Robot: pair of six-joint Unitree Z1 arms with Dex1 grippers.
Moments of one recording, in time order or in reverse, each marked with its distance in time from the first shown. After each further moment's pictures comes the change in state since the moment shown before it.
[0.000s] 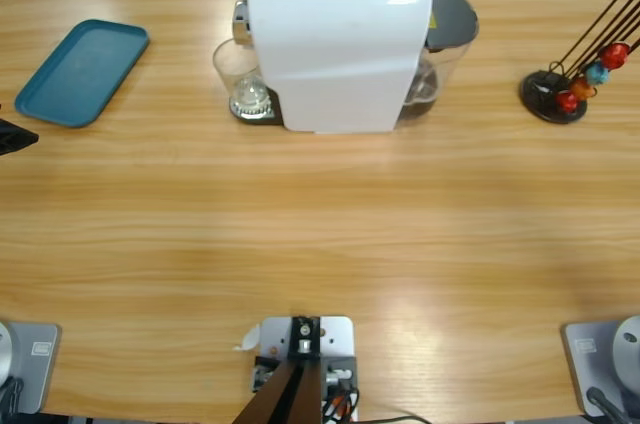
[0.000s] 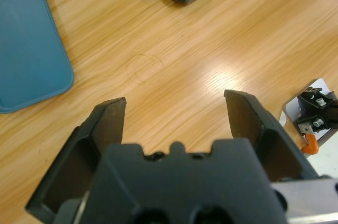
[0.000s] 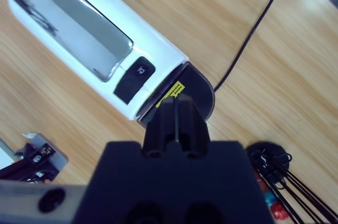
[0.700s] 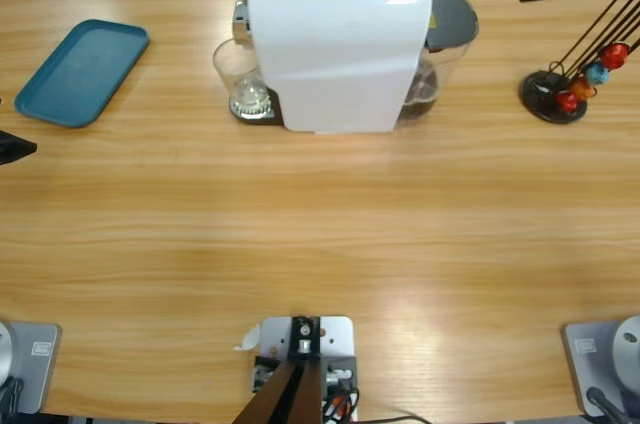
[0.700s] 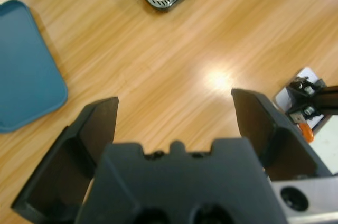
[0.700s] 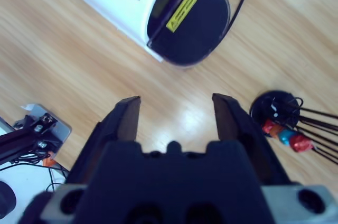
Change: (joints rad) arm 0 -0.023 -0.025 -0.014 0.003 -0.039 0.068; arm 1 0.041 -0.309 0.382 -0.076 -0.081 0.077
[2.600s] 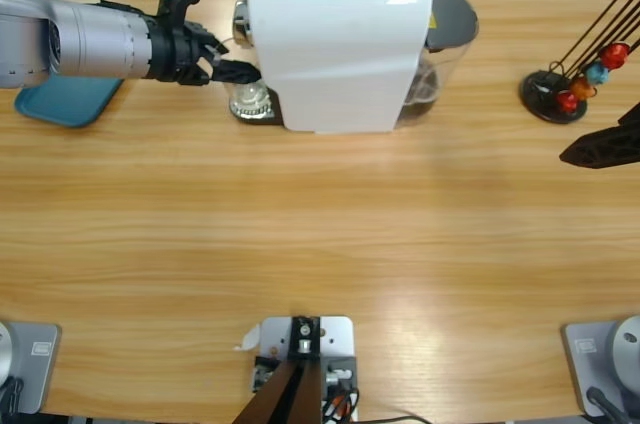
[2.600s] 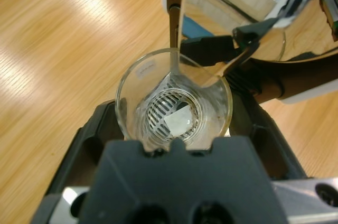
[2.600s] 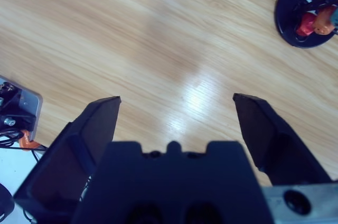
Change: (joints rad) arm 0 -0.040 0.694 0.225 -1.133 -0.059 0.038; arm 1 0.028 -0.331 0.610 -0.184 -0.092 0.217
